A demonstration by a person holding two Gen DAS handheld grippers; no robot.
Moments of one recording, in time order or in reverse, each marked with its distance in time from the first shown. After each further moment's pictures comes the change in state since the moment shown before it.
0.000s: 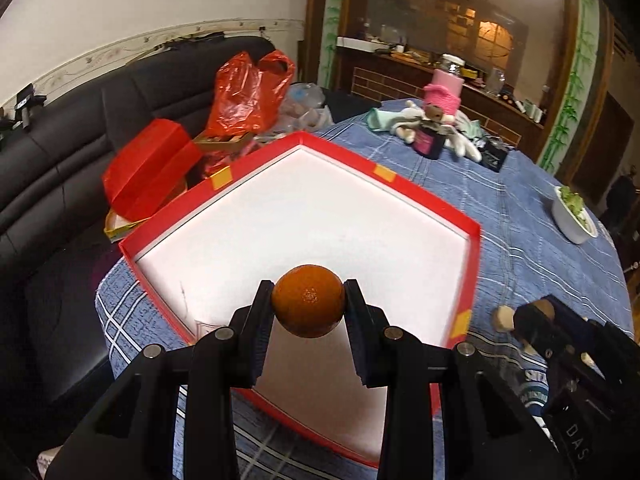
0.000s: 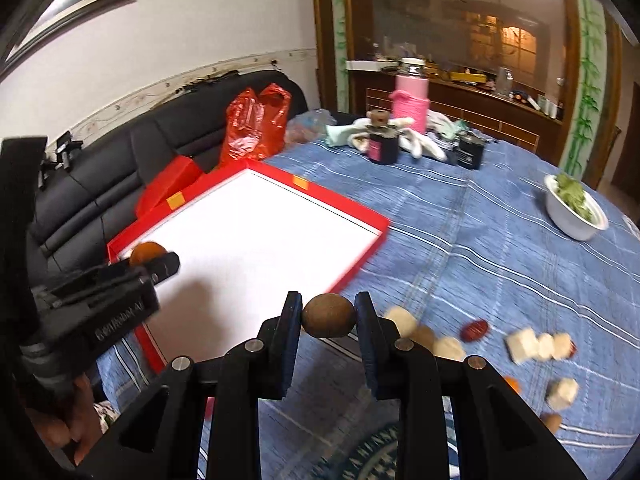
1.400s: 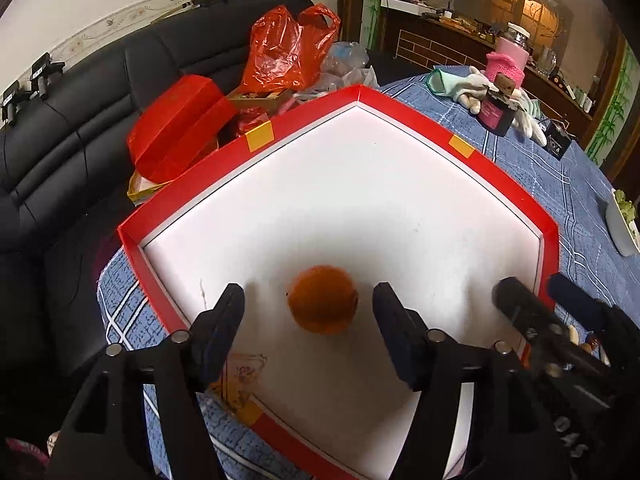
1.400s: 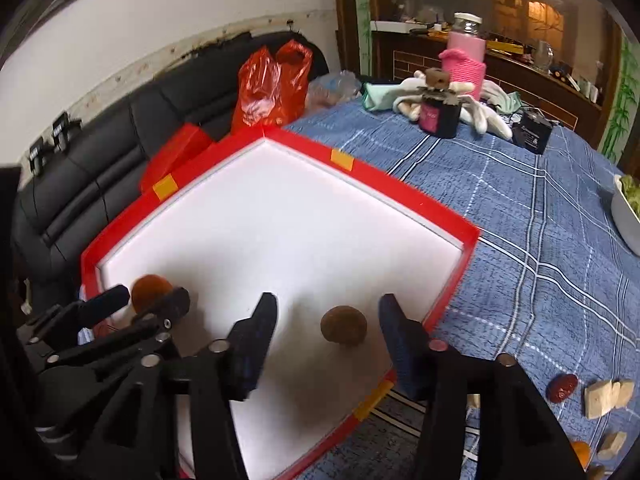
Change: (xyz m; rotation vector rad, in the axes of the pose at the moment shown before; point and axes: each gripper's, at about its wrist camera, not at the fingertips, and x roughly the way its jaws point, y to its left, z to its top) left arm 0.049 0.025 0.012 -0.055 0.154 0.119; right arm 0.090 0.026 0.028 0.006 0.133 0.059
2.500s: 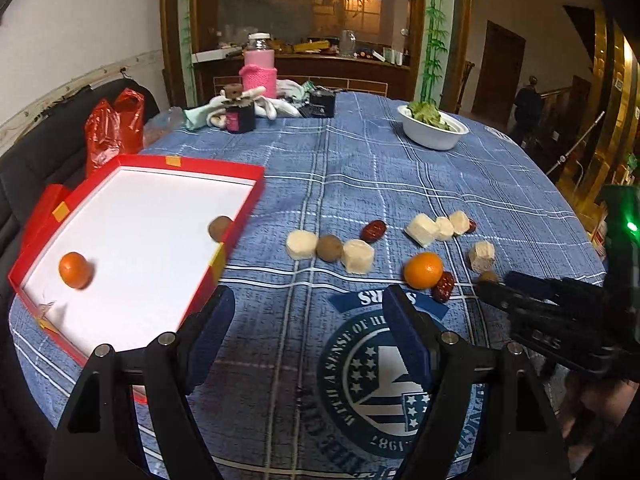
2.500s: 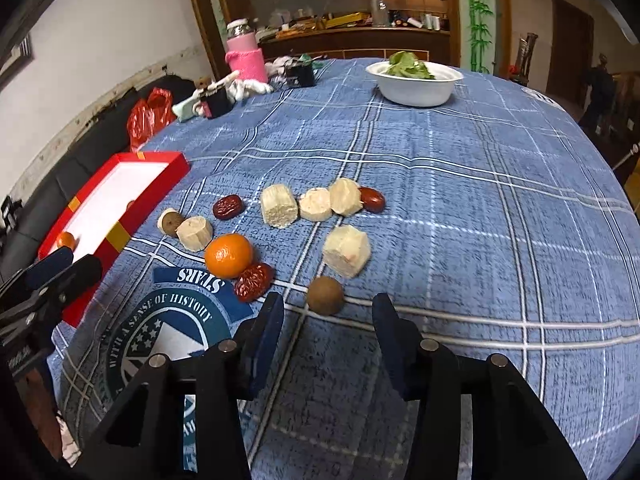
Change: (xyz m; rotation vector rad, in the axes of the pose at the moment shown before) left arm -0.103 -0.149 -0.103 0.437 -0.186 -0.398; right arm -0.133 -0.198 -0.156 0.305 -0.026 -0.217
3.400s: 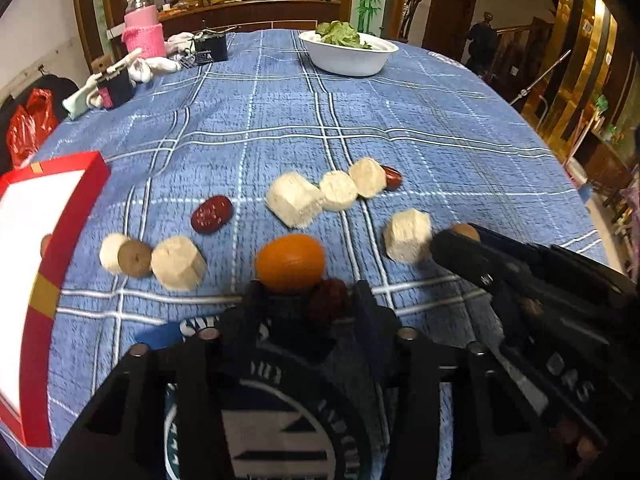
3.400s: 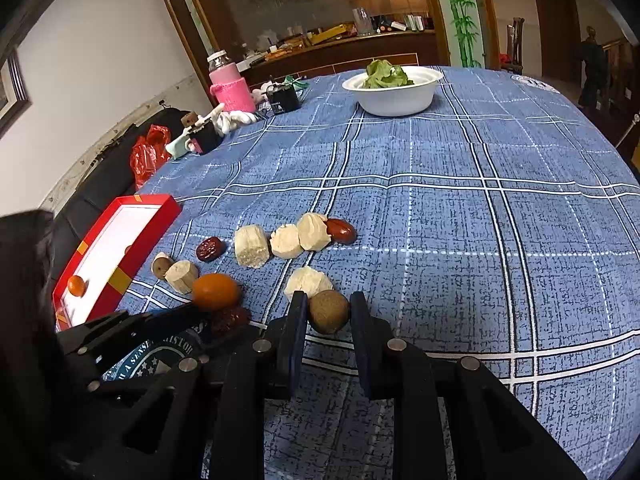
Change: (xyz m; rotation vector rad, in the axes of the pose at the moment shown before) left arm 0.078 -0.106 0.007 0.151 0.199 -0.127; right arm -0.002 -0.040 0.009 0.113 -0.071 0.085
